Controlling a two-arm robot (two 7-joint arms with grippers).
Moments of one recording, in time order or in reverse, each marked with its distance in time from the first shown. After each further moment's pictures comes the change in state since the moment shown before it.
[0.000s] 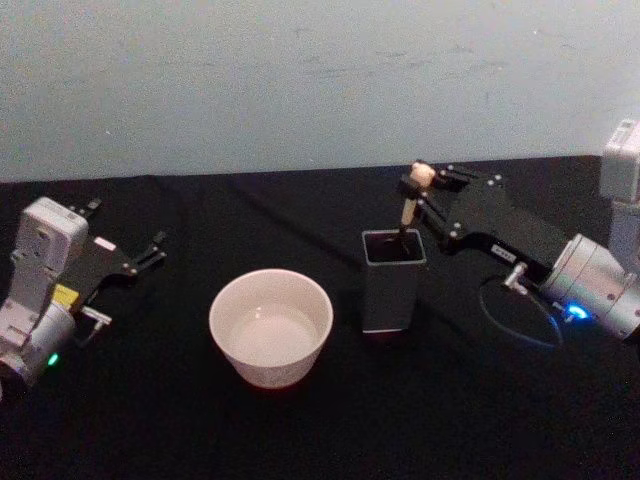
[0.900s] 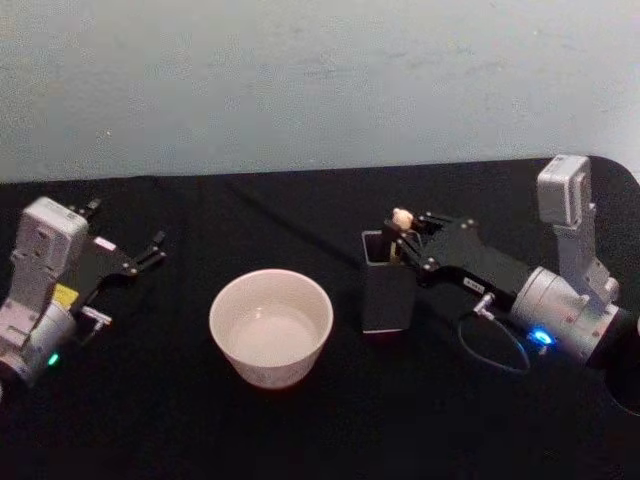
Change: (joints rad) left arm 0.000 0.000 0.000 0.000 0.000 0.000 0.000; right arm 0.023 -0.064 -0.047 0.131 -0.046 0.082 -0.049
